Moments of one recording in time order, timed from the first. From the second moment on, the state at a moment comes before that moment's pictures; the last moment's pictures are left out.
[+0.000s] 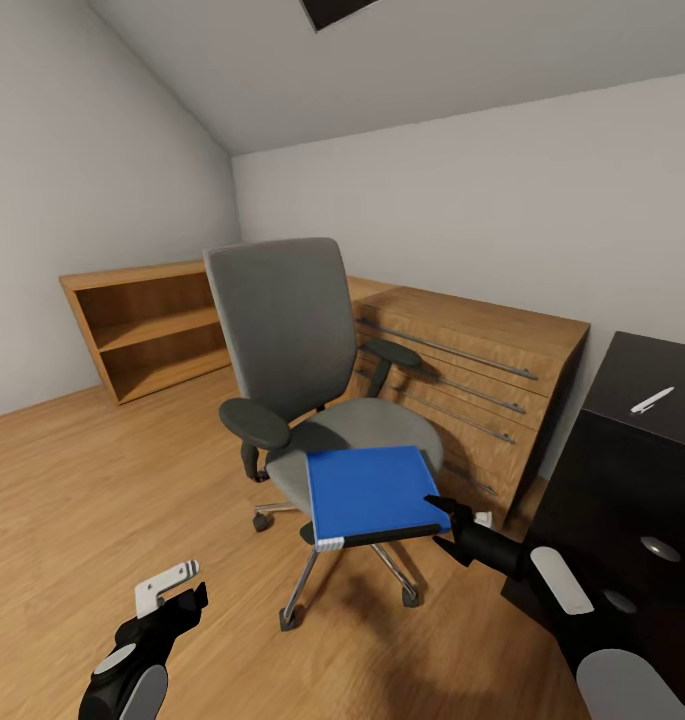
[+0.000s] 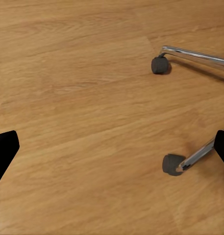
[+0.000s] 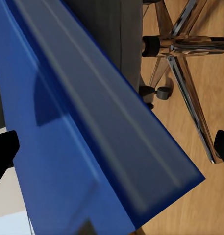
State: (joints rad) left arm -0.04 0.05 -0.09 -1.56 0.52 0.47 0.61; right arm -0.57 -0.11 -0.15 -0.75 -1.15 0.82 0.21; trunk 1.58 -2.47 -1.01
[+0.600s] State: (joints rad) left arm -0.04 0.05 -0.09 -1.56 0.52 0.47 0.61; right arm -0.57 -0.11 -0.13 -0.75 -1.15 0.82 0.21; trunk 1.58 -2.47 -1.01
